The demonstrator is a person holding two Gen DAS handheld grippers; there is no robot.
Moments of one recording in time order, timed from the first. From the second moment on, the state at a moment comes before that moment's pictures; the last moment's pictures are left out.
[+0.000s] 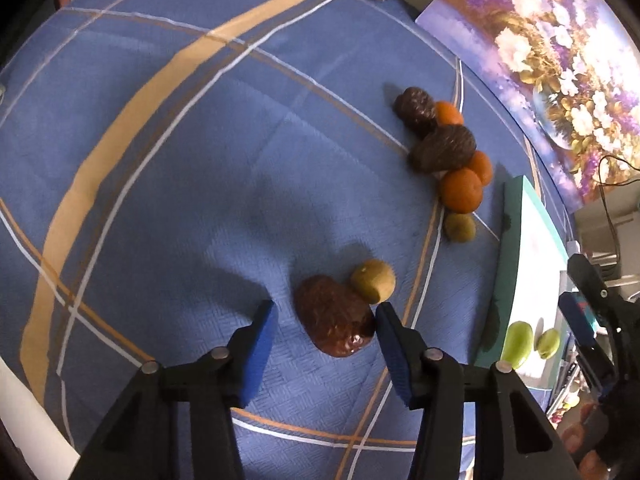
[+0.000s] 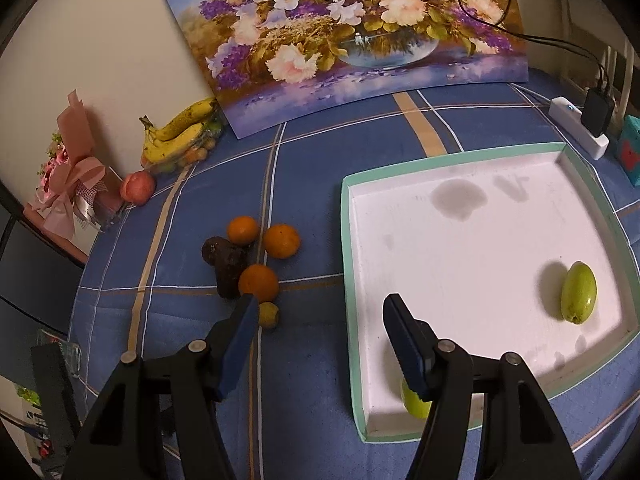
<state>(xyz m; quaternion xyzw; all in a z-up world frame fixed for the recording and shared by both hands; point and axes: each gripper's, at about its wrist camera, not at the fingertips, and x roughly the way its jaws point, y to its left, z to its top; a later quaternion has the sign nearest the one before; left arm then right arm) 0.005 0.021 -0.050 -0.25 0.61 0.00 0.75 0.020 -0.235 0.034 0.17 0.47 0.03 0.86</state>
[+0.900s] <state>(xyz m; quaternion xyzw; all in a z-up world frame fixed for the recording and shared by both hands) 0.002 0.099 -0.021 -0.31 0.53 0.09 0.79 0.024 -0.133 0.004 0.09 0.55 0.13 0.82</state>
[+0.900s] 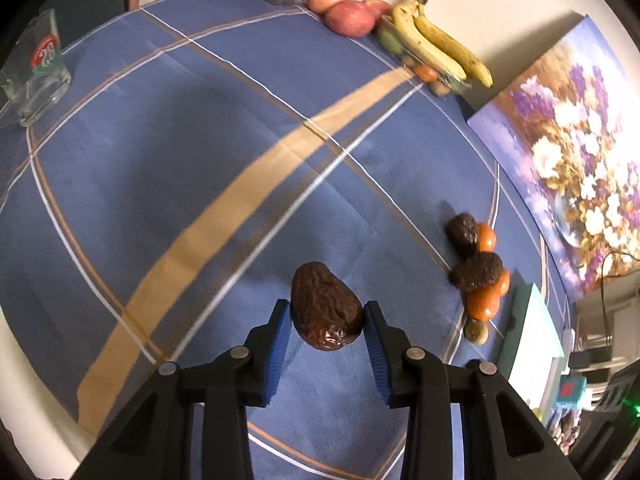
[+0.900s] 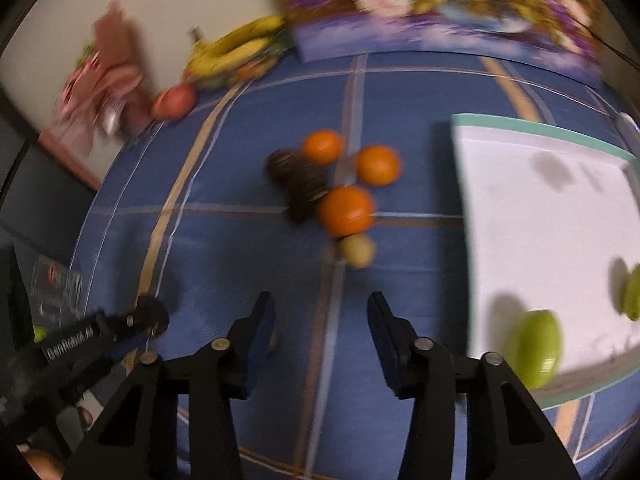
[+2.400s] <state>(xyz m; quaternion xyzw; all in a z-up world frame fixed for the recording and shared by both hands) 0.048 0.024 -0.005 -0.25 0.52 0.03 0.82 0.041 -0.195 0.051 0.16 0.48 0.06 0.86</state>
